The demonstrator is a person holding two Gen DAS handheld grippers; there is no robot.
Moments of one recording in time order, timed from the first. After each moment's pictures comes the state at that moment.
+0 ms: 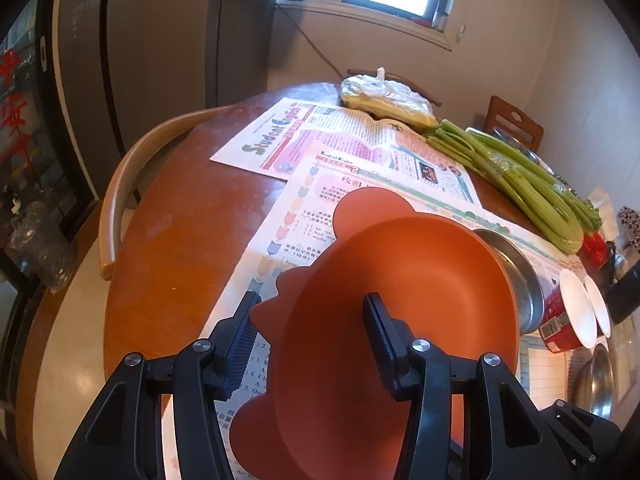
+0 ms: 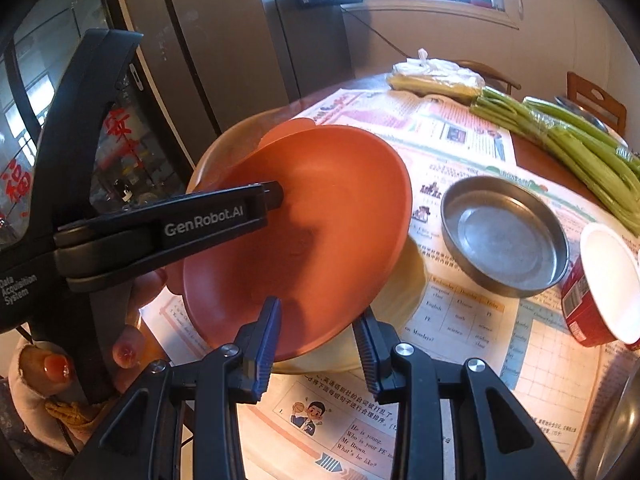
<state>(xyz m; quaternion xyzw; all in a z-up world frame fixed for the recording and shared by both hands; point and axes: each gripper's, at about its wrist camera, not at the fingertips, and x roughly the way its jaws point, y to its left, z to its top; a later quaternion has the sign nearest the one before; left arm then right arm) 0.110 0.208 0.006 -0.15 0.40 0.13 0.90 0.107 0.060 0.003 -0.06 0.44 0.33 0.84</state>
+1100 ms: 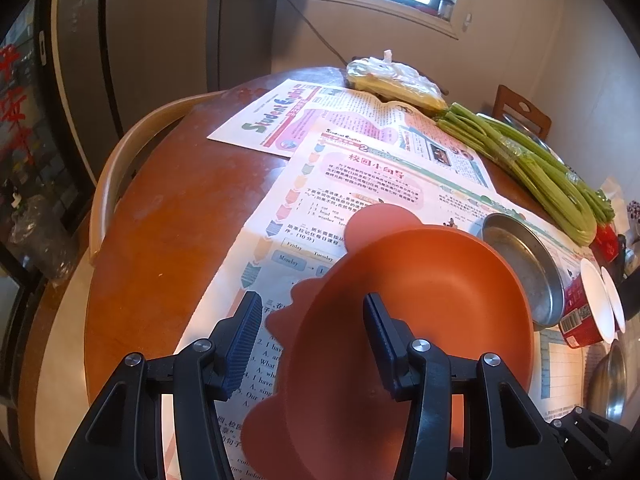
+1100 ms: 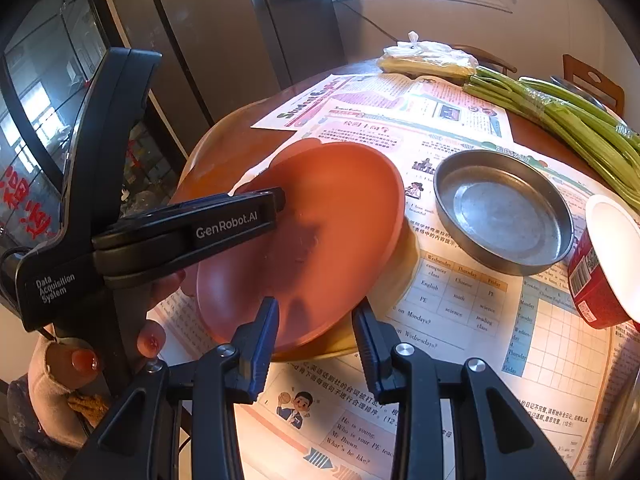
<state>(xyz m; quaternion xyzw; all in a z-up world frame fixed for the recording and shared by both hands) 0.120 0.210 -0.017 -0.15 0.41 0.13 0.89 0.108 0.052 -0.005 -0.04 0.45 0.32 0.83</state>
